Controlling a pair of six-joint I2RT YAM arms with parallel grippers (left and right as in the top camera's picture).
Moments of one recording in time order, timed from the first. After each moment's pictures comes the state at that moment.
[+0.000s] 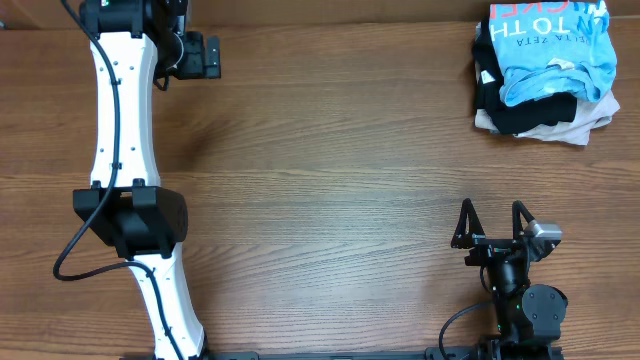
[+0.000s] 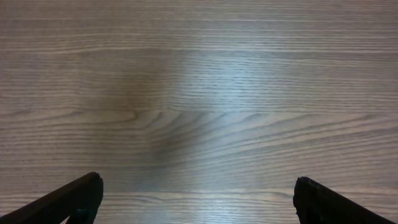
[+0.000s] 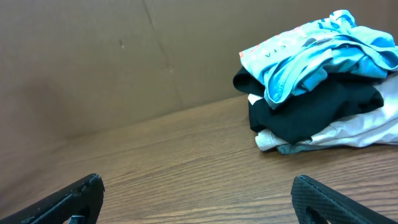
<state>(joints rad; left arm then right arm) 0.02 2.26 2.52 -1.46 0.07 -0.04 -0.03 0.01 0.02 -0.03 -0.08 0.28</state>
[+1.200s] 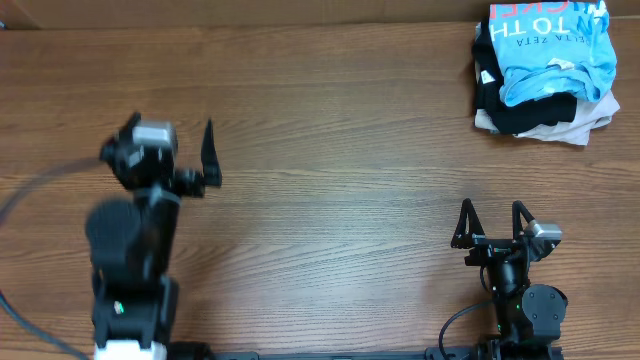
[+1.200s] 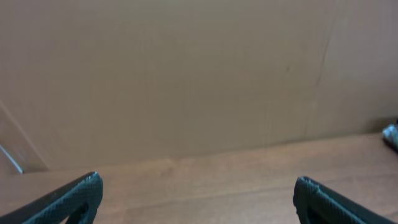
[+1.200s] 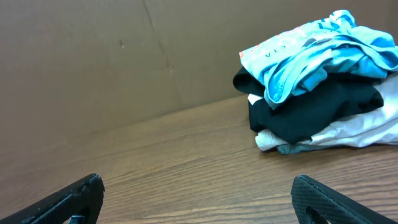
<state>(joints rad) -0.03 0.73 0.64 0.08 0.04 0.06 -0.03 0.01 0.02 -0.03 -0.08 0.28</state>
